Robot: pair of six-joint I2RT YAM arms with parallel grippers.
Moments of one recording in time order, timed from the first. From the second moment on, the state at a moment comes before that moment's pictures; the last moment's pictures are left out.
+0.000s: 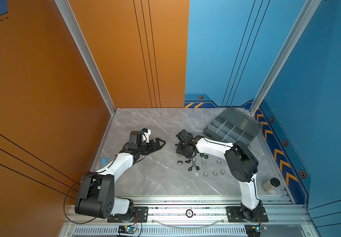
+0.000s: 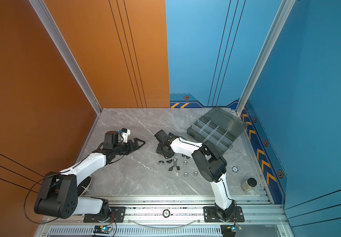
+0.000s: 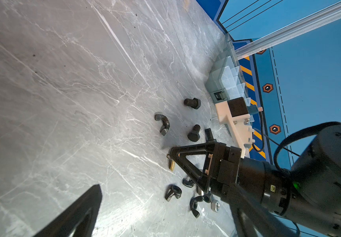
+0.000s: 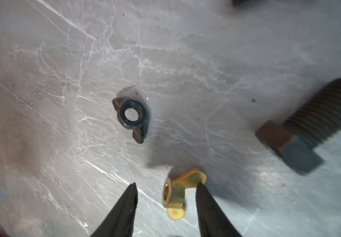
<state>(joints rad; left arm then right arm) -0.14 1.38 0.71 -0.04 0.57 -0.59 0.75 2.05 1.44 -0.49 -0.01 1.06</state>
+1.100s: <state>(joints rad) -0.12 1.37 0.70 -0.03 0.58 -0.59 0.77 2.09 1.48 -0.54 0.02 1.00</state>
